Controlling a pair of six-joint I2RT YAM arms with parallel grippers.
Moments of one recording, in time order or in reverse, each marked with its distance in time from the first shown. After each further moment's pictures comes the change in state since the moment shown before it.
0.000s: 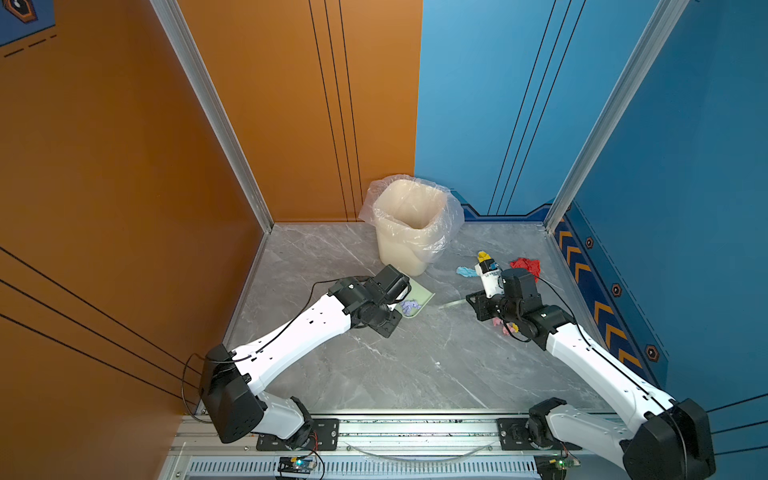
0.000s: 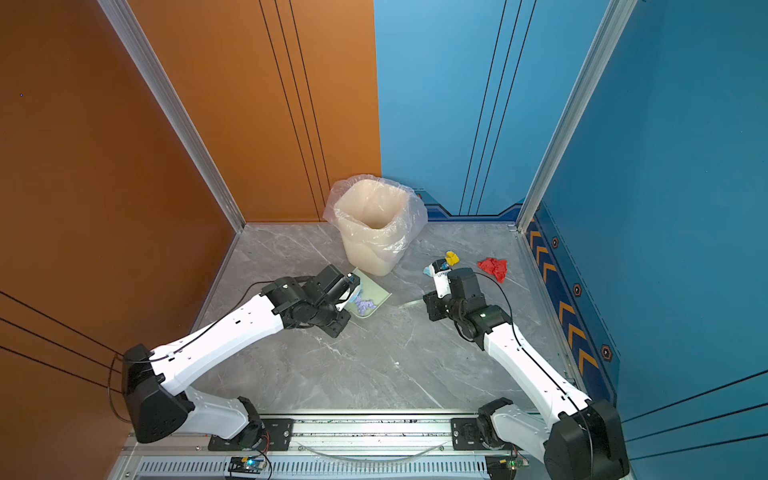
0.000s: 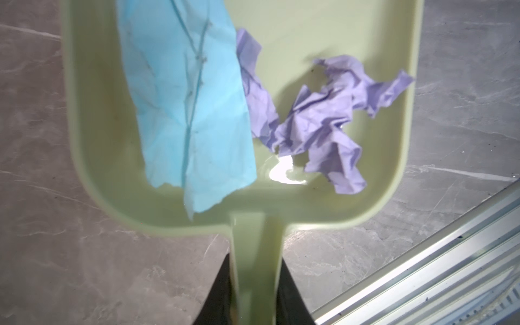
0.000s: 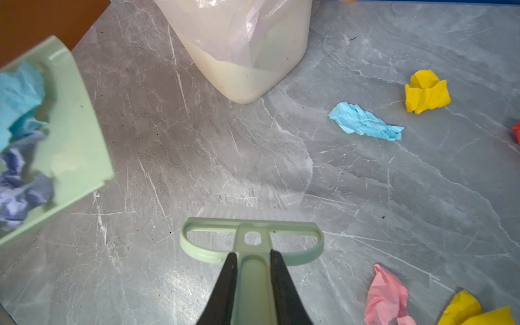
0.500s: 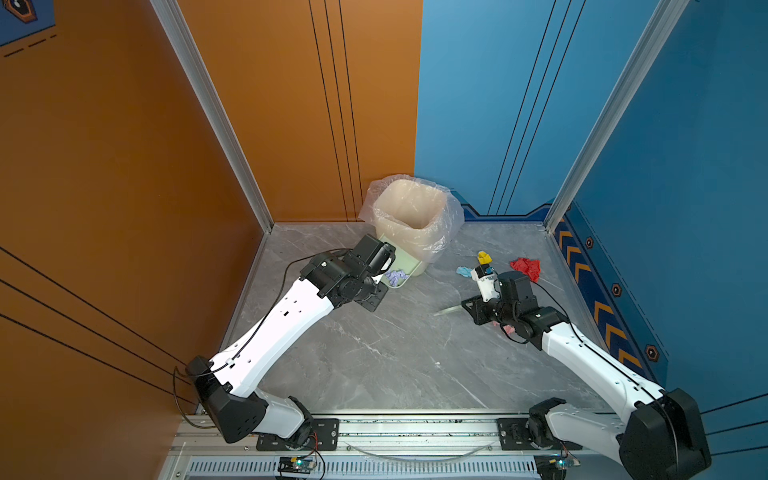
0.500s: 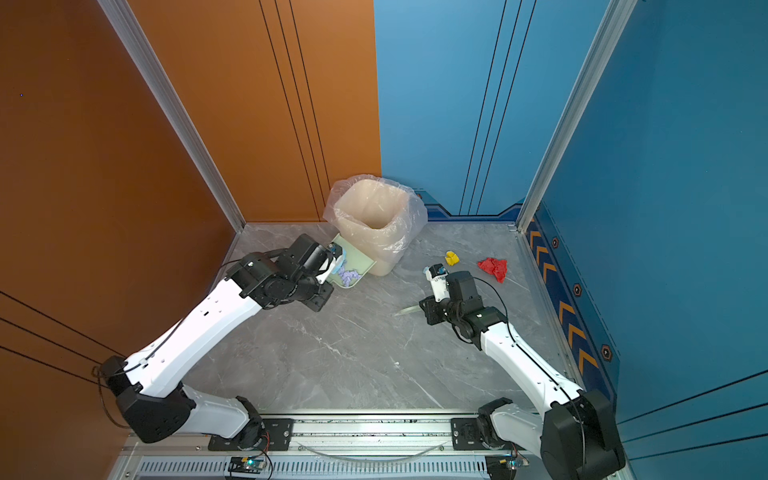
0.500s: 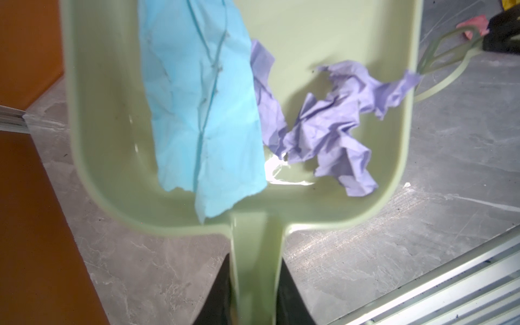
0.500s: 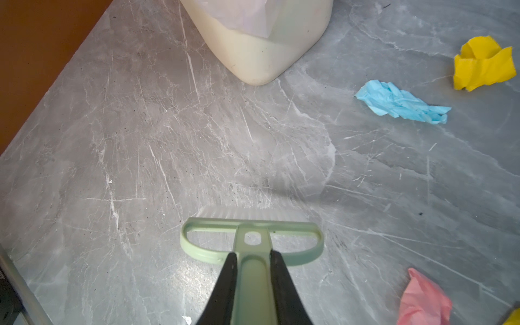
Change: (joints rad) left arm 0.104 0.006 0.289 -0.154 -0.097 0.108; right arm -0.003 0.038 -0.050 0.057 -0.088 0.012
